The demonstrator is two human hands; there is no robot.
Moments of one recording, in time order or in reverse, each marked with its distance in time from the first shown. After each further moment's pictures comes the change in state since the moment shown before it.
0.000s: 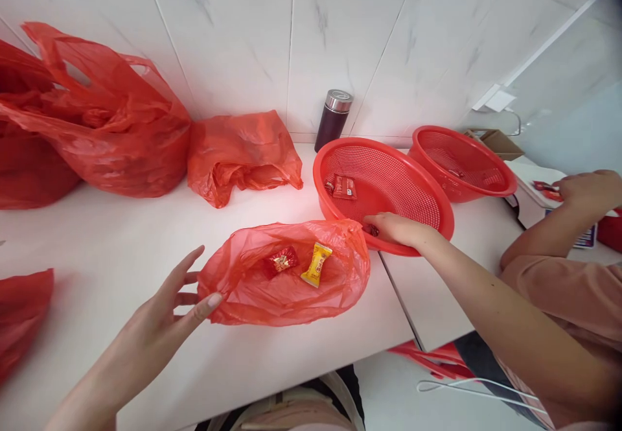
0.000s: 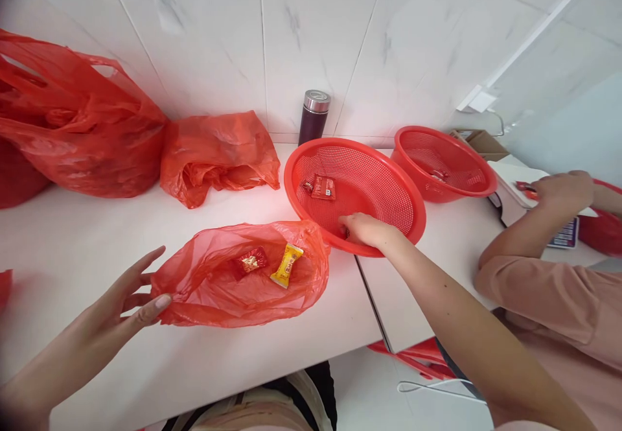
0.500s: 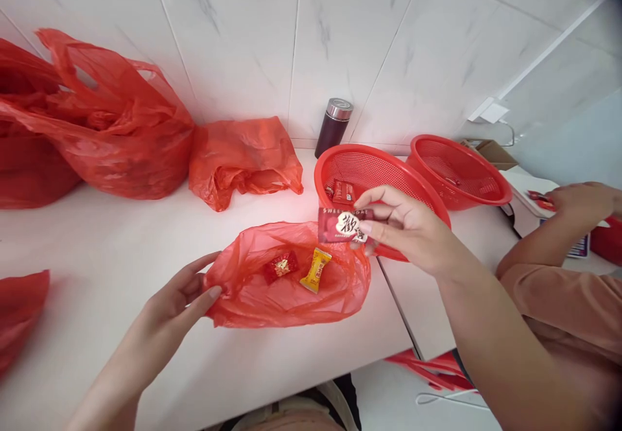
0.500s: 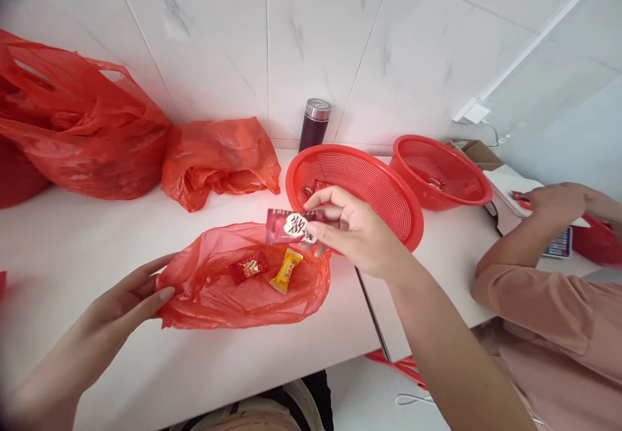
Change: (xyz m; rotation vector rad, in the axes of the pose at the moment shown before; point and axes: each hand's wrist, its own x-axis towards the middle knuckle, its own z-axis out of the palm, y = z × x) left_hand 0.008 0.008 0.012 -0.560 -0.112 0.029; right_hand -0.066 -0.088 -0.032 0.897 -0.058 -0.334
